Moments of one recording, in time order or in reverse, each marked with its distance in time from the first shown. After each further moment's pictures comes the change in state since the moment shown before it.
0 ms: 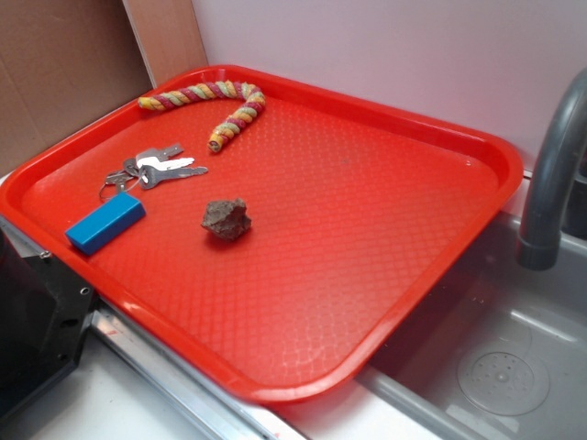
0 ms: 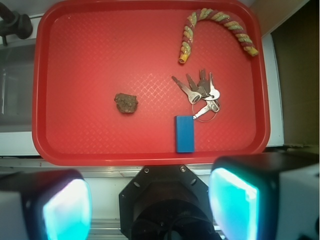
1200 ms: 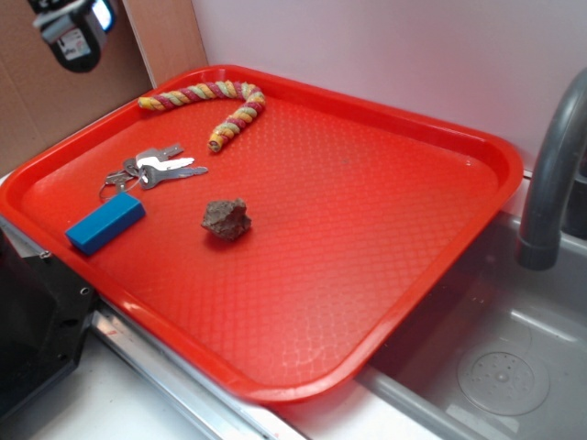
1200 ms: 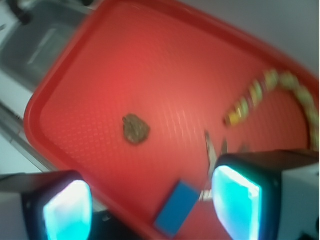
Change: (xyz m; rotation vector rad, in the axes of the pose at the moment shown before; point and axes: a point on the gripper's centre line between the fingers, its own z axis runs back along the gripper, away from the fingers) arm 0.048 0.022 -0.071 -0.172 -0.136 -0.697
